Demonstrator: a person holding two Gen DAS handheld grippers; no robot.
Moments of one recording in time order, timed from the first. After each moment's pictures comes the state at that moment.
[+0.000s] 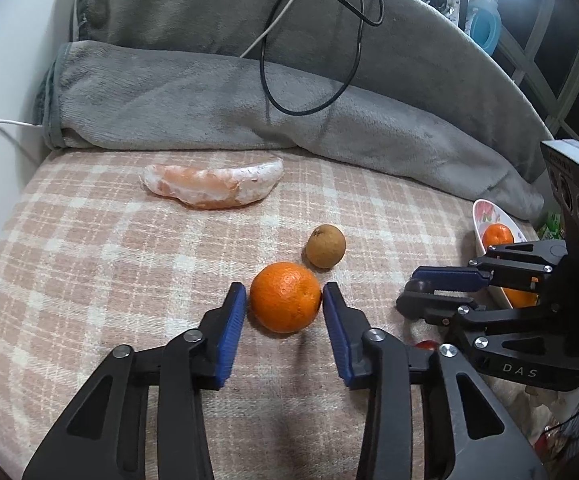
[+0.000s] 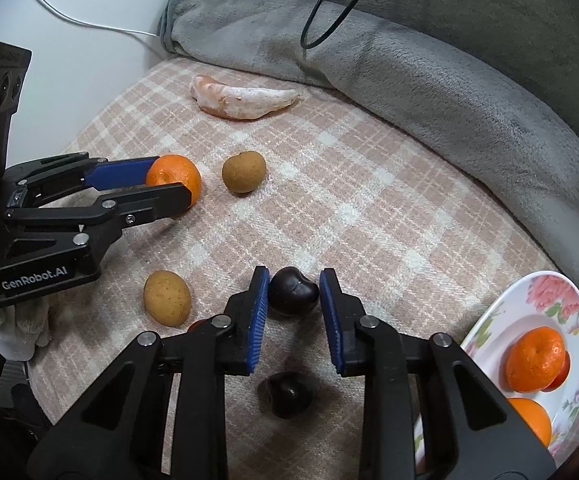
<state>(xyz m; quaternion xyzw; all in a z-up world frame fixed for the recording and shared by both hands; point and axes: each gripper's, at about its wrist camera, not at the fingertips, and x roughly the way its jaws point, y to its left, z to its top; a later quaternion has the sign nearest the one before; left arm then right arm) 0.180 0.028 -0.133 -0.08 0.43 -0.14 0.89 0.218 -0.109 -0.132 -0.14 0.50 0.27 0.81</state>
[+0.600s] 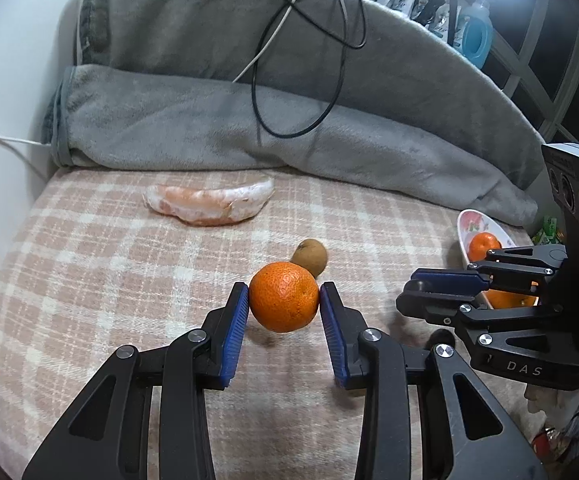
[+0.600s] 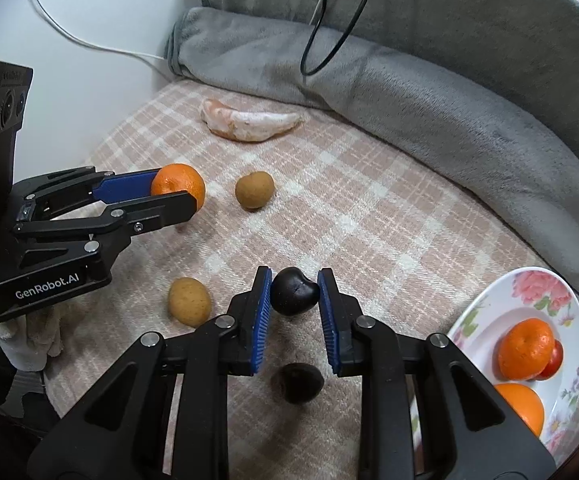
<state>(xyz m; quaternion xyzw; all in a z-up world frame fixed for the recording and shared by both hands) 0.166 0.027 -0.113 -0.08 0.40 -0.14 0.90 0.207 -0.122 -0.111 -0.12 0.48 0.28 0.82</state>
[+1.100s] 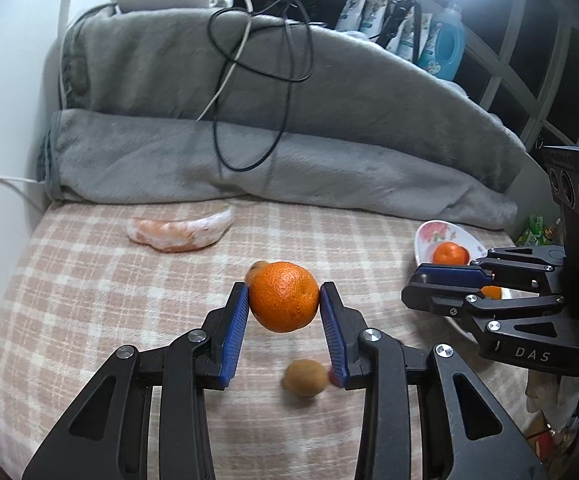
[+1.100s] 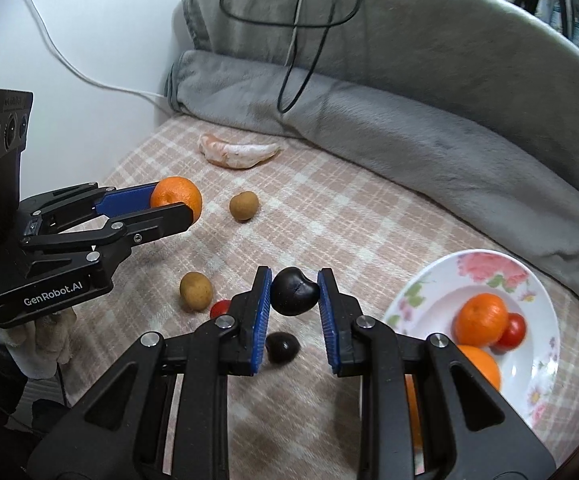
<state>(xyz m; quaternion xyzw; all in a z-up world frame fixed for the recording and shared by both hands) 0.147 0.002 -0.081 -0.07 0.37 -0.16 0.91 0.184 -0.160 -0.075 -0.08 0.44 0.27 0.85</state>
